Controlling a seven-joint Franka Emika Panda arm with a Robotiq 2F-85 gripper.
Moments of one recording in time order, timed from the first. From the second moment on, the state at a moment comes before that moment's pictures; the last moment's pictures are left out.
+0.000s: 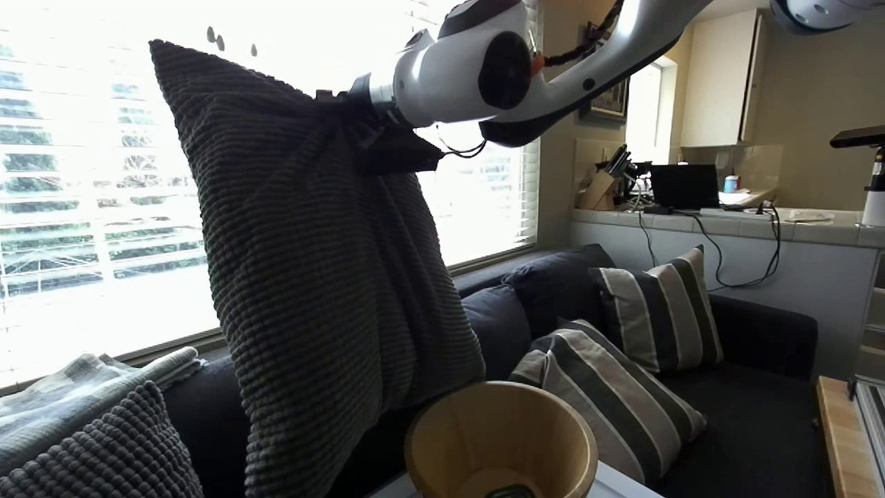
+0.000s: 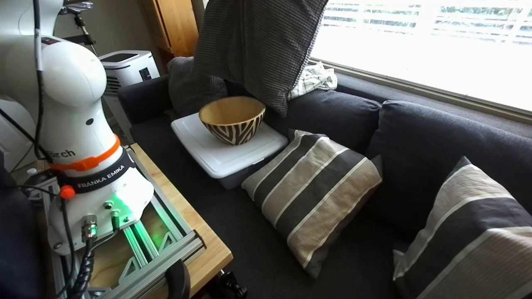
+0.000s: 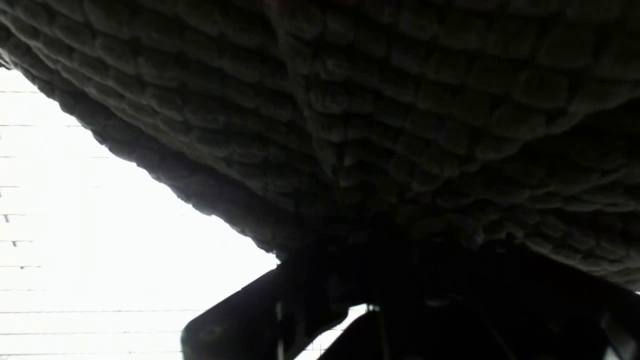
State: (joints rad) arm 0.47 0.39 0.09 -1.53 -2.16 2.44 2.17
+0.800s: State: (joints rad) arm 0.48 0.54 0.30 -1.54 -1.98 2.11 2.12
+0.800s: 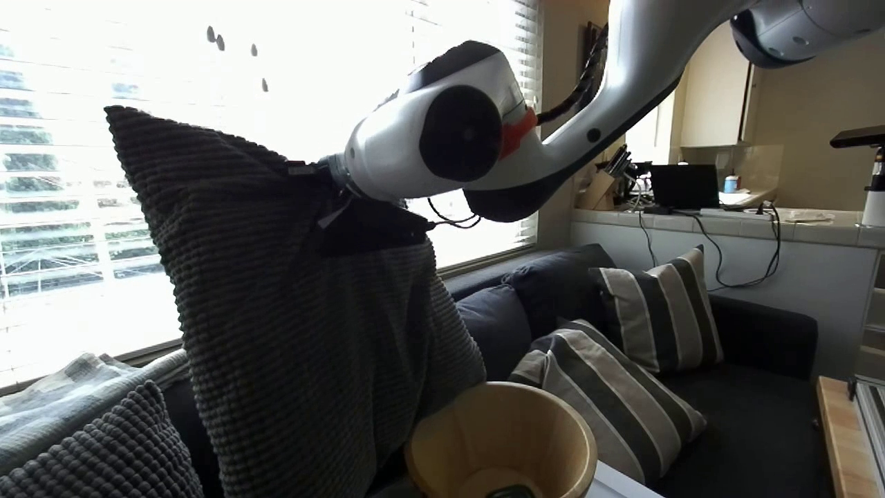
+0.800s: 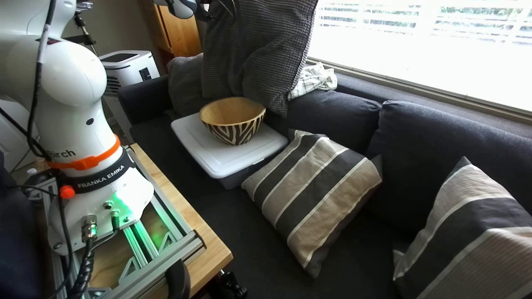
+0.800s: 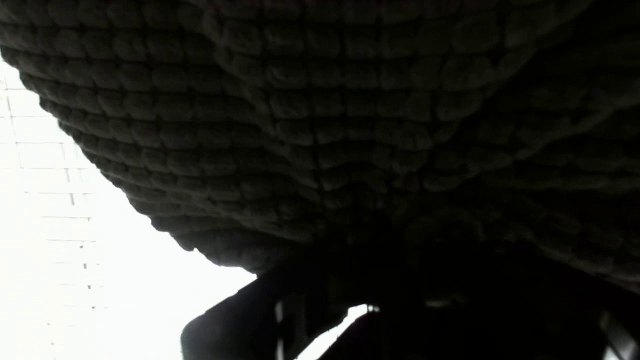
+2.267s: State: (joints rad) arm 0.47 0.52 0.30 -1.19 -1.37 1.75 1.70
